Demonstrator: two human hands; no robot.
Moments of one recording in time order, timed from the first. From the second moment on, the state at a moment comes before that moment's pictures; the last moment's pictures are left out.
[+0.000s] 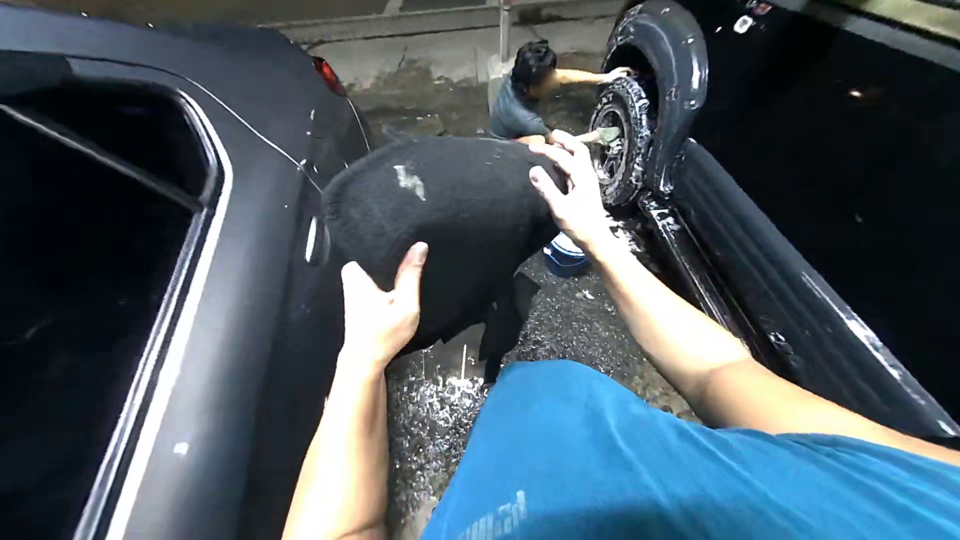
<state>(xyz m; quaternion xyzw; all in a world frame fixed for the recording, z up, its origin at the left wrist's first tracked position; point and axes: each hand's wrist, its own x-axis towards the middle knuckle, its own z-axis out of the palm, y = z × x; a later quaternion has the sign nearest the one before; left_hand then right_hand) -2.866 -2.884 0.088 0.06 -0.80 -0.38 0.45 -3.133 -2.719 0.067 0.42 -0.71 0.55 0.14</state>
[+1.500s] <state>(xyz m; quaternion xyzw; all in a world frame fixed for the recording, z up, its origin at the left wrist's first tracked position) -3.002 -2.901 -0.007 0.32 -0.74 -0.28 0.52 -3.214 -2.822 0.044 0.66 -0.51 0.50 -0.22</state>
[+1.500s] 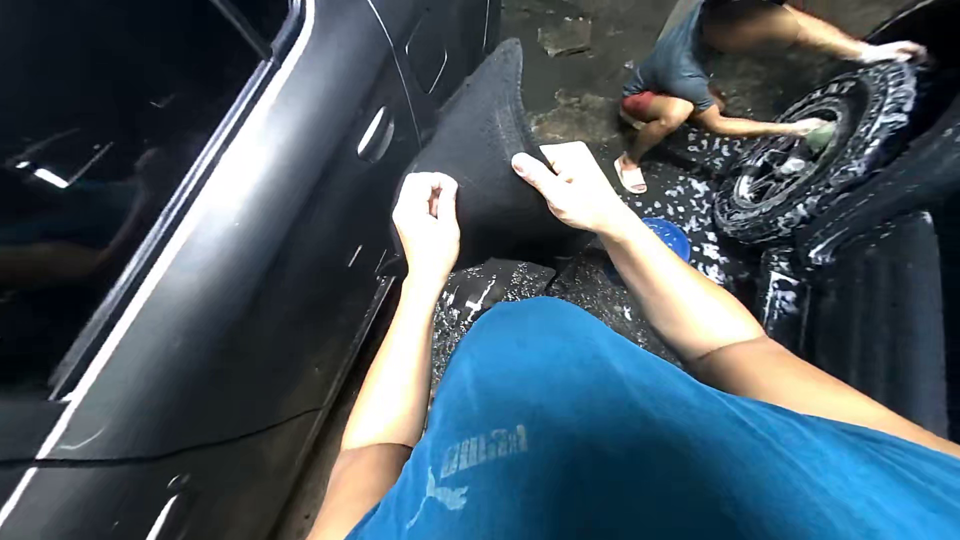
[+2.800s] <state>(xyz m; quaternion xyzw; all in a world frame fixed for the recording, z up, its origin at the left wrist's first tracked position) -2.979 -2.893 -0.035 0.36 -0.73 -0.38 0.44 -3.192 -2.814 0.034 0.64 -0.52 0.52 -0.24</state>
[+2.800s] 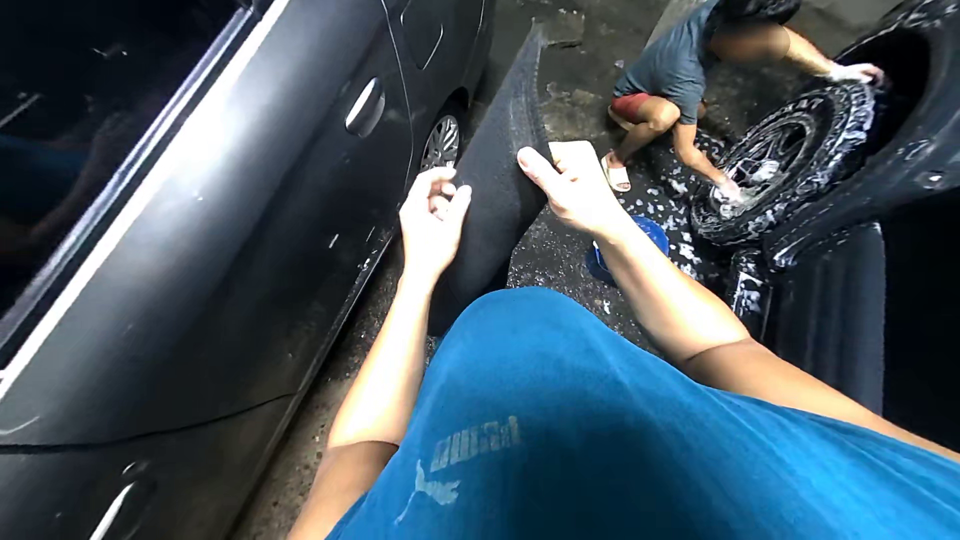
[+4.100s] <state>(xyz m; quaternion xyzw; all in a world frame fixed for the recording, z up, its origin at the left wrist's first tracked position) -3.046 -2.892 -0.074 0.25 -0.77 -0.20 0.55 -3.218 -2.827 0.024 0.50 -0.59 0.60 -0.18</state>
